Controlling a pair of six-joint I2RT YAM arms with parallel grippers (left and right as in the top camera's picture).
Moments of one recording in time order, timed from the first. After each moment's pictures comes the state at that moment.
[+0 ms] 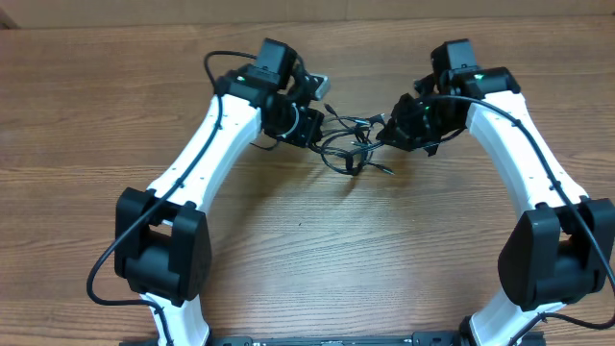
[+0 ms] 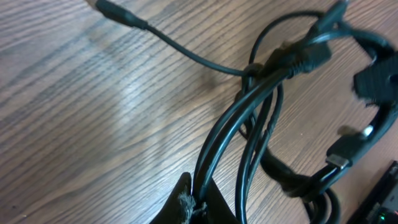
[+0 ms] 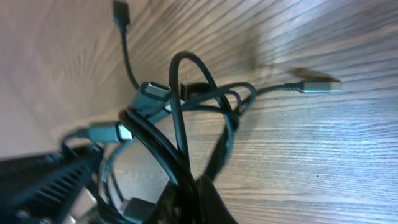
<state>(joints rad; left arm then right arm) -0.35 1.95 1.66 -0.92 0.47 0.01 0.15 1.85 1.55 -1.06 -0.53 0.63</state>
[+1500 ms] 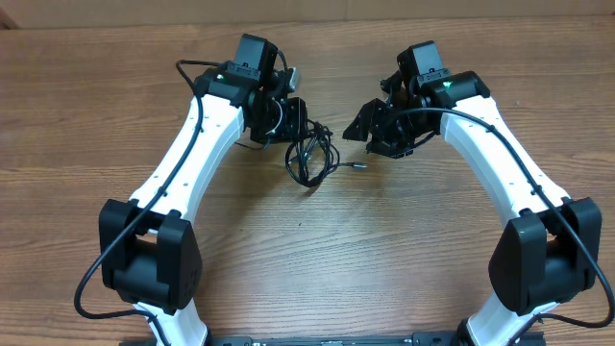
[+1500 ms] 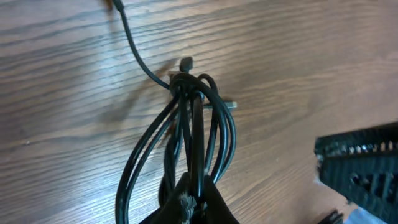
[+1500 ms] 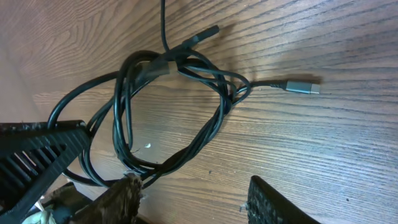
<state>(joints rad) -0.31 1.90 1.64 -0.95 0.44 -0.34 0.27 1.85 1.55 -0.98 -0.54 0.57</state>
